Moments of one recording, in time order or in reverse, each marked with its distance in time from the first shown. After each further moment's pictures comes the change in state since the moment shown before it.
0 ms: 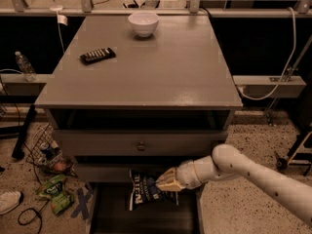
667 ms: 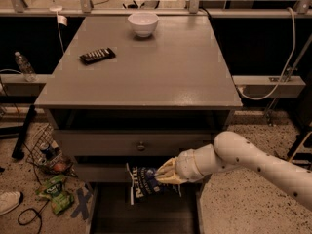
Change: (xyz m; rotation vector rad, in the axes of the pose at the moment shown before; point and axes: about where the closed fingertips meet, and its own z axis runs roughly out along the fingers) arm -0.072 0.022 -0.035 0.067 0.109 -0.177
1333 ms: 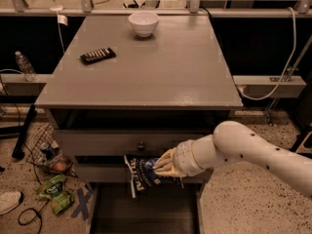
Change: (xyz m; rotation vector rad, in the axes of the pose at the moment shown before) arm -0.053 0.004 -0.036 0.081 0.118 -0.131
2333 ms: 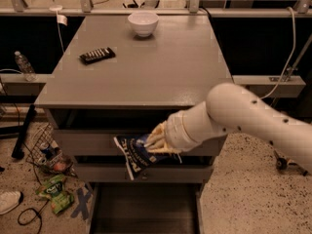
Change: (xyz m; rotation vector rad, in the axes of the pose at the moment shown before) arm -0.095 -0.028 -0.052 0.025 0.097 -0.211
